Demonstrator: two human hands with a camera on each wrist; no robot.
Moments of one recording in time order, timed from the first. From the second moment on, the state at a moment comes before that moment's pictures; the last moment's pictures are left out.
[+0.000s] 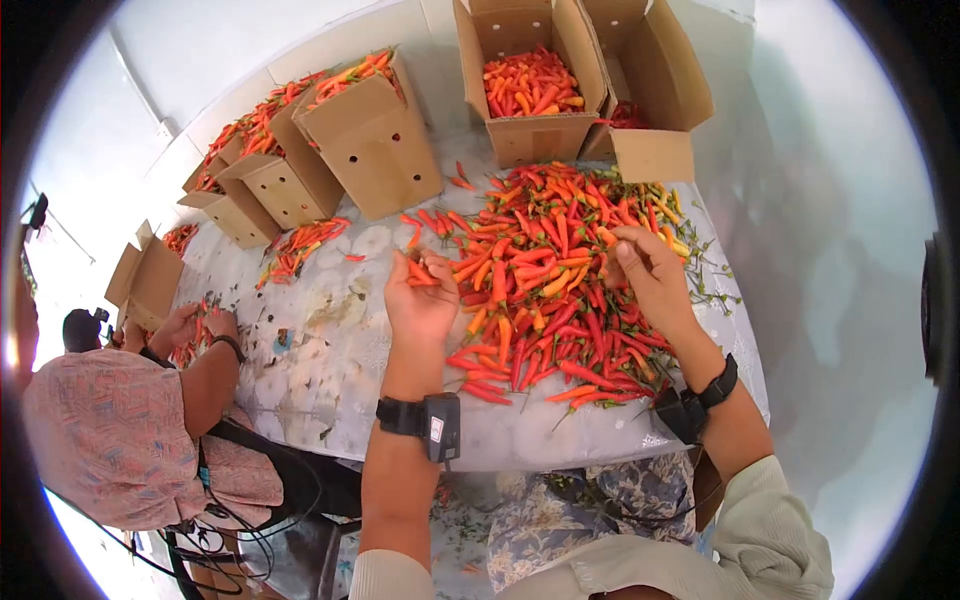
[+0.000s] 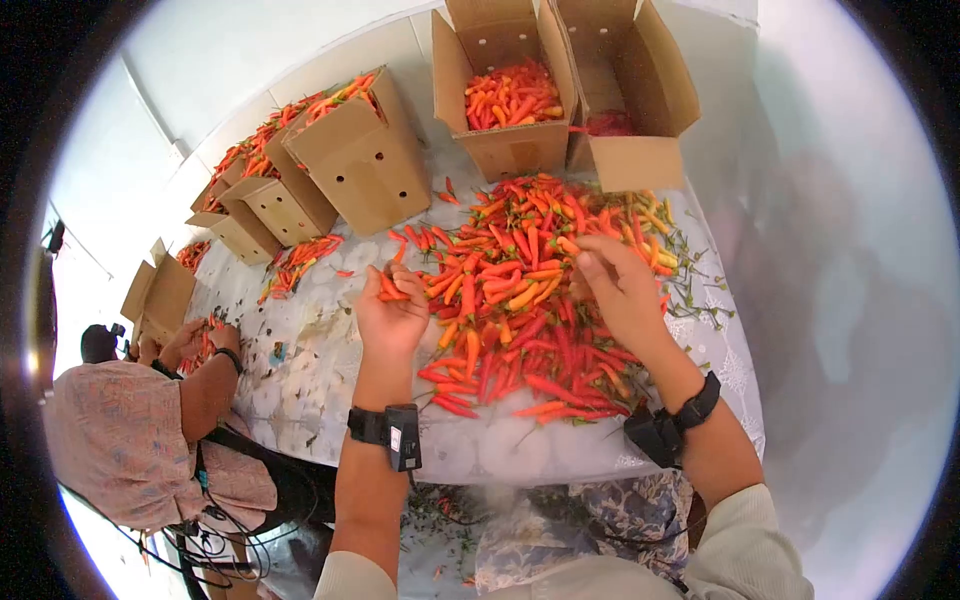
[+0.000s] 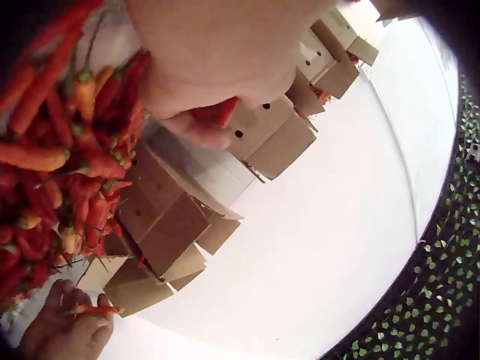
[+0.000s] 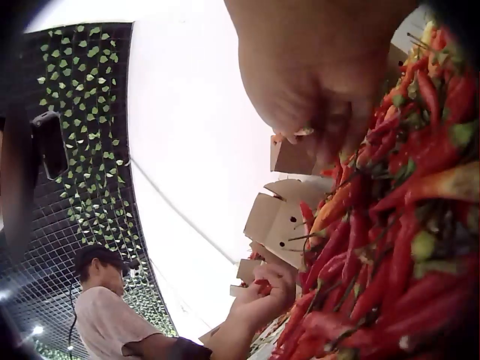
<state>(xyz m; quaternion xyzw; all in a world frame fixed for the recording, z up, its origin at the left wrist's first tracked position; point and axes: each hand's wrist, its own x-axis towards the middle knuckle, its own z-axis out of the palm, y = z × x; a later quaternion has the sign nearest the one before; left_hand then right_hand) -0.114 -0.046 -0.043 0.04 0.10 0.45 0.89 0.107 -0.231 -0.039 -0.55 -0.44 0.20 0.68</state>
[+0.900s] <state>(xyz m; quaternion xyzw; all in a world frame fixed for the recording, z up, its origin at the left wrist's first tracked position) -0.085 -0.122 -0.023 0.63 0.16 0.21 0.73 0.067 -0.248 -0.016 -0.52 -0.51 0.30 0.62</state>
